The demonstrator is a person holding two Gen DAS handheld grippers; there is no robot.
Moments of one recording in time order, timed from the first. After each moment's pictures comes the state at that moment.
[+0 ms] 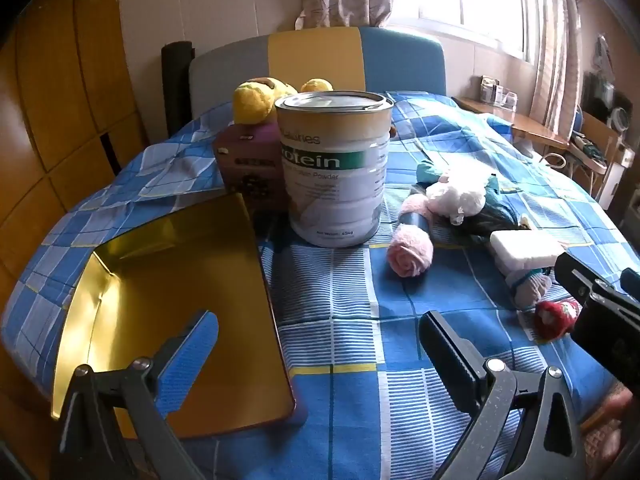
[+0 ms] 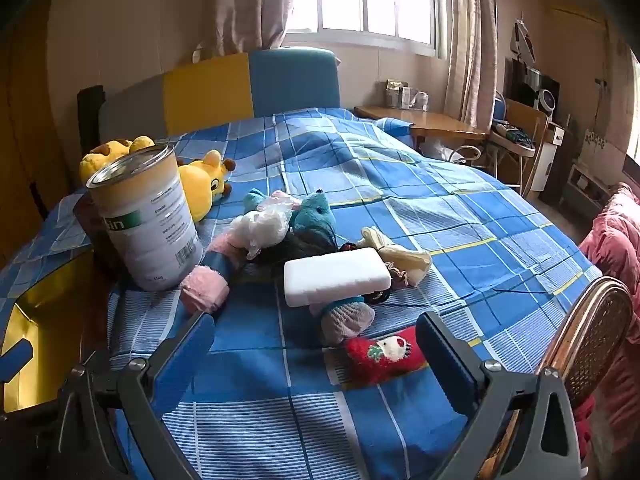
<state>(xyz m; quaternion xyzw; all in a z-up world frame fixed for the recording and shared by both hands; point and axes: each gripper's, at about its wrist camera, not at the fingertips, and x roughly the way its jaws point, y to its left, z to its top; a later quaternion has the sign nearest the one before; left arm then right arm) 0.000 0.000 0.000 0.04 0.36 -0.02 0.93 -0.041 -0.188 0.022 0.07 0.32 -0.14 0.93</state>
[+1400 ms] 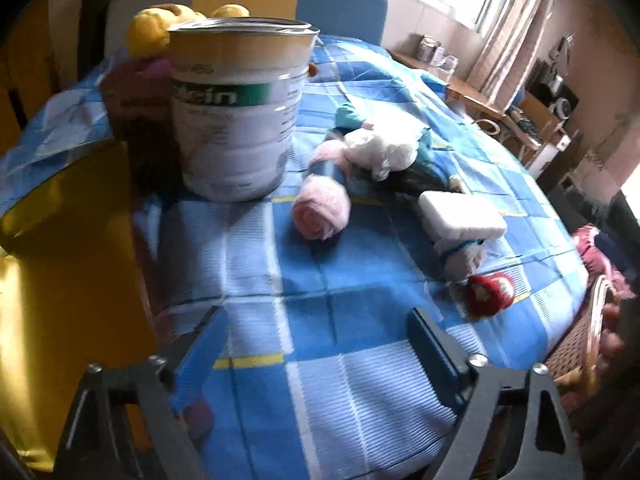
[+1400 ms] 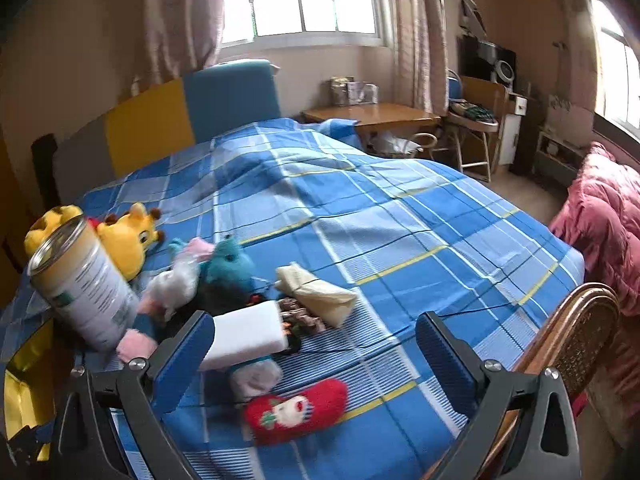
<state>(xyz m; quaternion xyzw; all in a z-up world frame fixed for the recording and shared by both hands) 0.043 -0.023 -0.025 -0.03 0.47 -0.18 0.86 -0.031 -0.295 0.040 0.13 0.31 -0.21 0.92</state>
